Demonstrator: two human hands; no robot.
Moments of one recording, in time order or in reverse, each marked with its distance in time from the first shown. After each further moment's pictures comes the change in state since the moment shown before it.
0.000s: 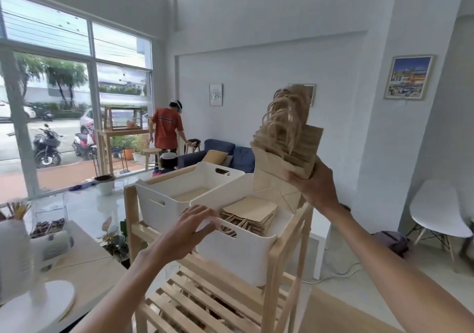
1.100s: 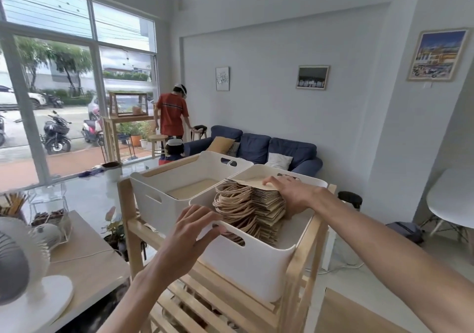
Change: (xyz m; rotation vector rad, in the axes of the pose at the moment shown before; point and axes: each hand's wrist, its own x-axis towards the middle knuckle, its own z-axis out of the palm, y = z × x) left_hand 0.001 -0.006 0.024 -0.019 0.281 0.134; right_hand 0.070 0.111 0.097 -1.047 -0.979 -0.073
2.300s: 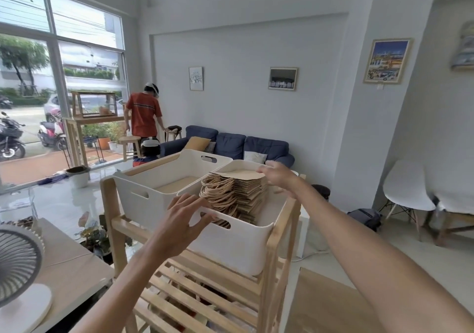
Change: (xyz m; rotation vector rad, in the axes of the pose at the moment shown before) left_hand 0.008 -0.003 -0.002 0.001 -0.041 -0.016; right_hand -0.072 -0.047 -0.042 1.226 0.235 0.452
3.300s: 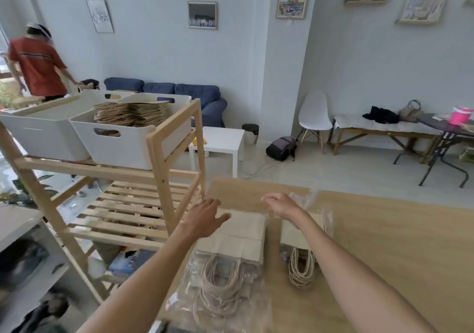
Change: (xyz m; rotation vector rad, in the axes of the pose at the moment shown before) left_hand -0.137 0.291 0.157 0.106 -0.834 -0.148; right_hand -0.319 0.317 -0.114 -0.055 0.123 0.348
